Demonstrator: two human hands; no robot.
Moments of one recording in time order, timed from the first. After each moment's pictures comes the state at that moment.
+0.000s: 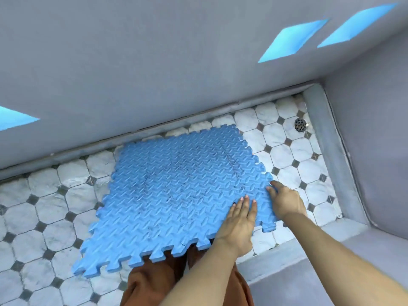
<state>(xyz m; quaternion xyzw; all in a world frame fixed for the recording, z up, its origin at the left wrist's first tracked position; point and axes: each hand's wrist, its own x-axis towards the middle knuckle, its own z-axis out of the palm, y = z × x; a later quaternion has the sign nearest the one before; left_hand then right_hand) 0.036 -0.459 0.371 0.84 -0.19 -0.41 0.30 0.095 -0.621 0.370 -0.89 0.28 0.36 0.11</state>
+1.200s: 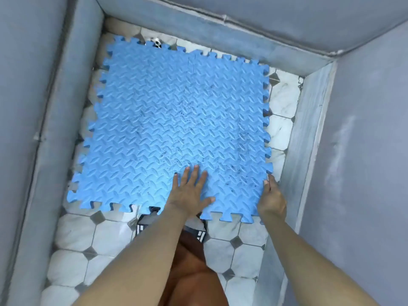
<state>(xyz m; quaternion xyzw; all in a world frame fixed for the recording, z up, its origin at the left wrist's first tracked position) 0.106 -0.689 0.097 0.68 -0.54 -0.47 -0.14 -0.098 -0.788 0.110 -0.51 0.80 0.10 0.31</state>
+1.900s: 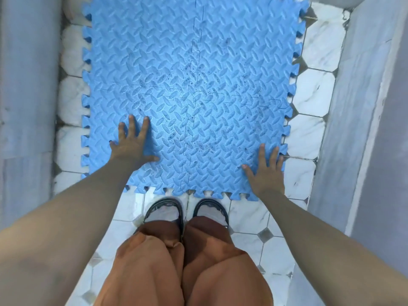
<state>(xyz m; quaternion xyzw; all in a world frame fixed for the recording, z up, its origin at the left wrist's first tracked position) 0.260 -0.659 -0.045 0.79 -0.43 -0.40 -0.19 -0.088 -0.744 -0.045 -0.66 0.64 0.28 0.28</state>
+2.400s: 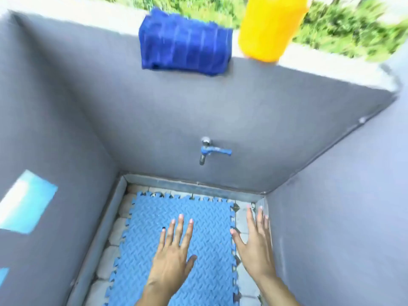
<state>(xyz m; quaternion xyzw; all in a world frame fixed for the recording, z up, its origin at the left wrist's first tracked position) 0.213 -0.795 0.373 0.75 -0.63 -0.17 0.07 0.019 -0.917 0.411 -0.74 0.61 -0.08 0.28</state>
